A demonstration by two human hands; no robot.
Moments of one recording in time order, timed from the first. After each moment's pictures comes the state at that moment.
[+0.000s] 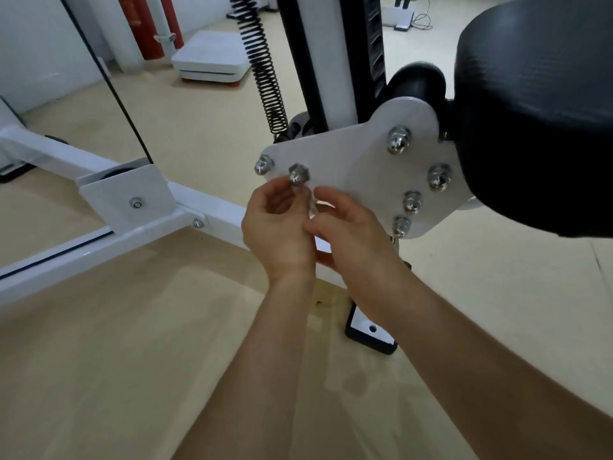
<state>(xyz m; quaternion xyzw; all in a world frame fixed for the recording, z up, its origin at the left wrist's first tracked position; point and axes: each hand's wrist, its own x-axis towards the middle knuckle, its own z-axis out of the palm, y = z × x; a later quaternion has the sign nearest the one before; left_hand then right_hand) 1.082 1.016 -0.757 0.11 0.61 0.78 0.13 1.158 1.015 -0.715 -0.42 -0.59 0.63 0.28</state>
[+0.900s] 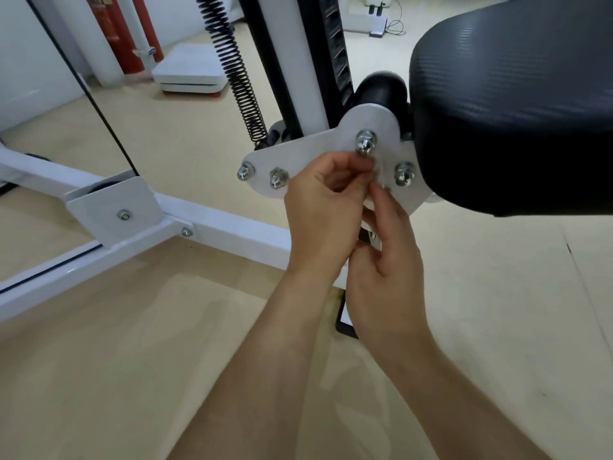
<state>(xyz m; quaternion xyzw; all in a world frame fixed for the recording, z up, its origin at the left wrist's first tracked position) 1.126 1.011 -0.705 0.37 0.56 0.70 0.24 1.203 0.988 -0.734 -0.40 -0.67 0.40 0.48</state>
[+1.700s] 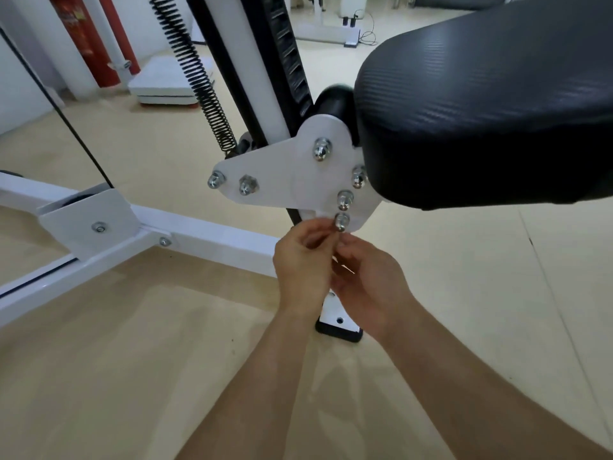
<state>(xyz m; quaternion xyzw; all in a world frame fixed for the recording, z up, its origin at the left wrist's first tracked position) 1.153 1.004 -0.766 0.26 0.61 0.68 0.32 1.234 1.019 -0.750 -0.39 -0.24 0.79 0.40</state>
